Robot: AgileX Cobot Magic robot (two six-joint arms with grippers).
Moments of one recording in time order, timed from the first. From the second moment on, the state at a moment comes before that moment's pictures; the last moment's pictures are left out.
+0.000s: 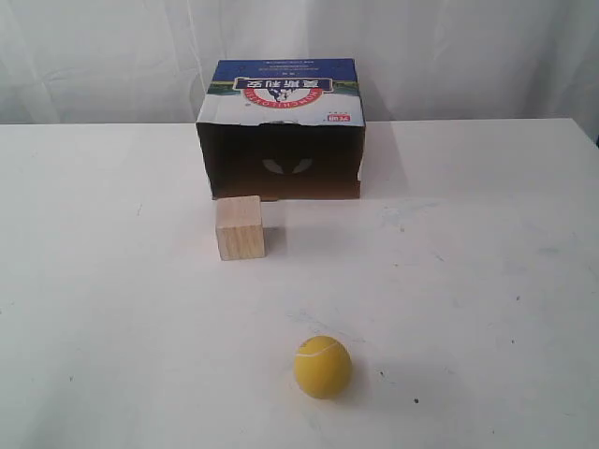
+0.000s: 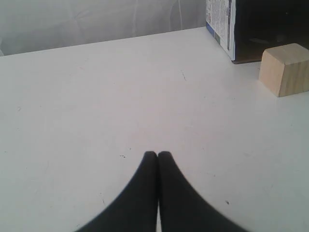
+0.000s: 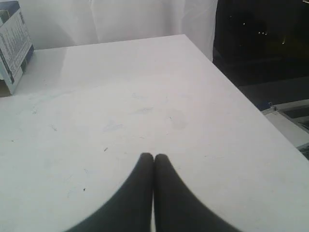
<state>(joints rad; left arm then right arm) 0.03 0.00 0.02 -0.01 0.29 0.09 -0.18 0.01 -0.01 0.02 0.36 0.06</state>
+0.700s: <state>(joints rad) 0.03 0.00 0.02 -0.01 0.29 0.09 -0.18 0.01 0.00 -0.02 -0.08 0.17</state>
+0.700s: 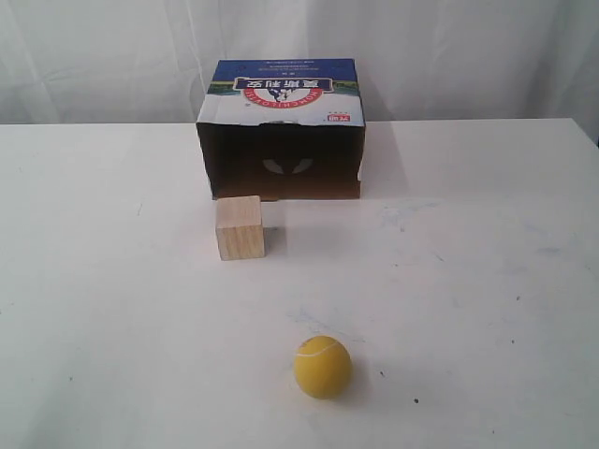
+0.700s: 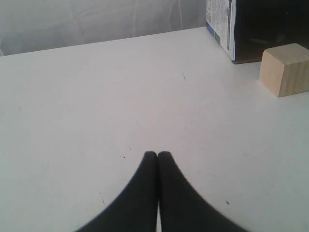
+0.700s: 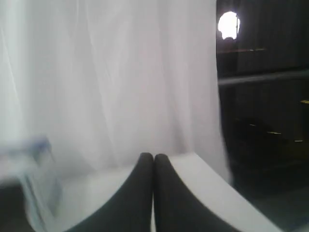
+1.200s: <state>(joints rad) 0.03 0.00 0.02 -0.01 0.29 0.09 -0.18 0.64 -0.71 -0.83 -0.67 1.18</state>
